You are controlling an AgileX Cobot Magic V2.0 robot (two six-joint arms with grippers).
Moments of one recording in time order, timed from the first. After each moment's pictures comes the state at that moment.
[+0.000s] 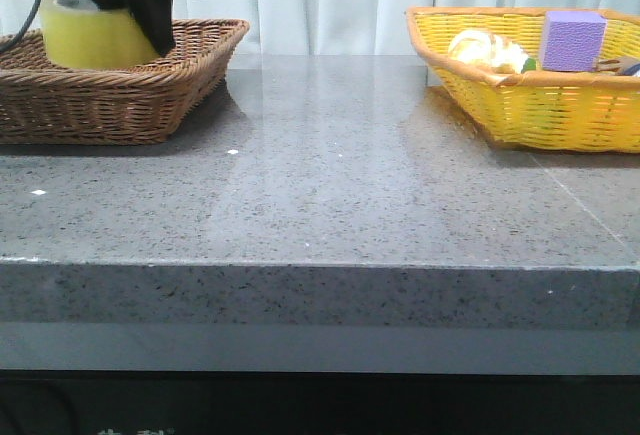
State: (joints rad) left arm -0.32 2.13 -2.17 0.06 1.27 0.04; right arm 0.51 0.73 -0.95 0.06 0.81 0.00
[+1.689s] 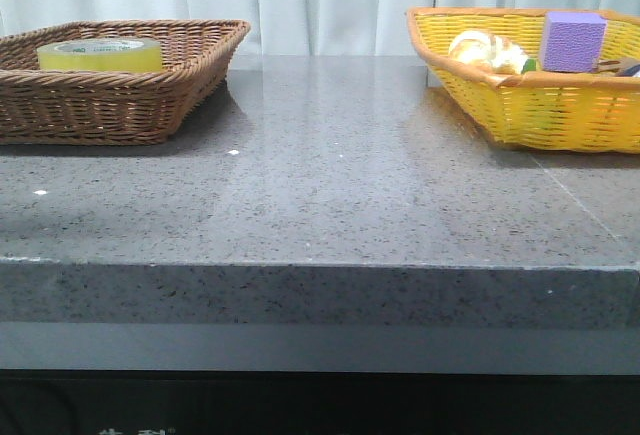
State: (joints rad) left arm -0.53 0.89 -0.96 -0.03 0.79 0.04; right arm 0.51 0.73 -0.95 0.06 0.81 0.00
